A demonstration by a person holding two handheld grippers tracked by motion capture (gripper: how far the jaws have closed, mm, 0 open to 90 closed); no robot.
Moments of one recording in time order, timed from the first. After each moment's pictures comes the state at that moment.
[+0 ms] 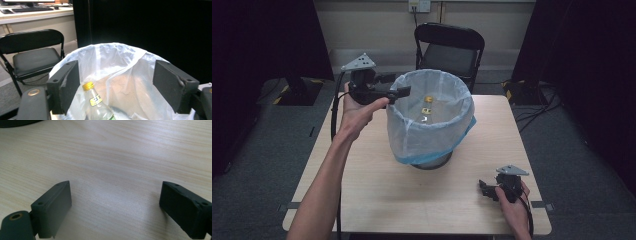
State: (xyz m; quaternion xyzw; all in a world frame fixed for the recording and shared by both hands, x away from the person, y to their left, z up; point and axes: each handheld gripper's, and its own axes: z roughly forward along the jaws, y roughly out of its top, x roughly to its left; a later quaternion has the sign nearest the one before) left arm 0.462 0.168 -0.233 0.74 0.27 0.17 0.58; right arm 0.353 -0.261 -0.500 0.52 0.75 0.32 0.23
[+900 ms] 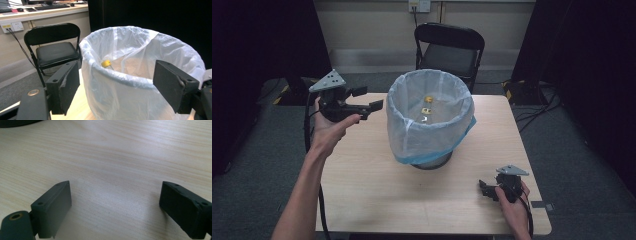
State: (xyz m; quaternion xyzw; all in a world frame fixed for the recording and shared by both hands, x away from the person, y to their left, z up) left arm 0.424 0.229 -0.252 0.74 0.30 0.21 0.56; right arm 0.353 -0.261 -0.500 0.52 0.75 0.32 0.23
